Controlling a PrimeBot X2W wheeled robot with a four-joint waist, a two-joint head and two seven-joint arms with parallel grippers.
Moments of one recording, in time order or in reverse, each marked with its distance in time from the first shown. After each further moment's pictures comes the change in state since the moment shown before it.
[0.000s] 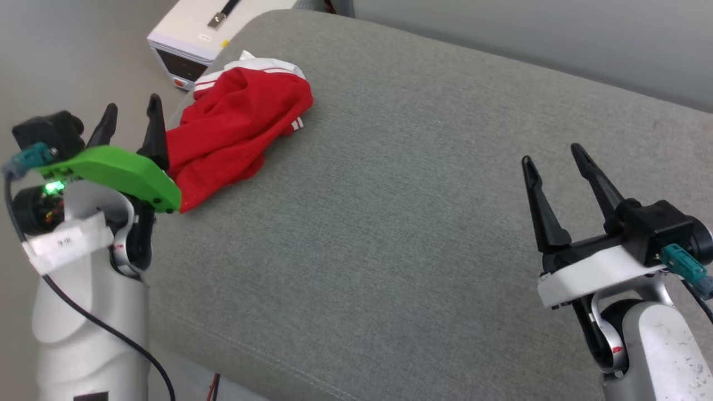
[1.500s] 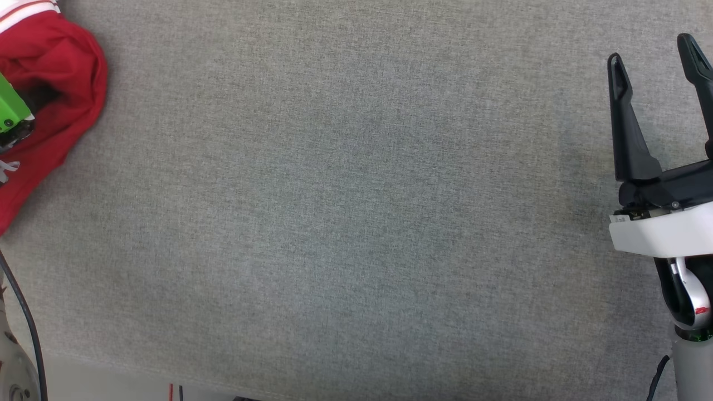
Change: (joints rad) left arm -0.426 0.297 0.057 0.441 -0.233 0.063 0.772; right arm -0.132 -0.105 -0.065 -0.263 -0.007 0.000 0.082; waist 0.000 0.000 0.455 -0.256
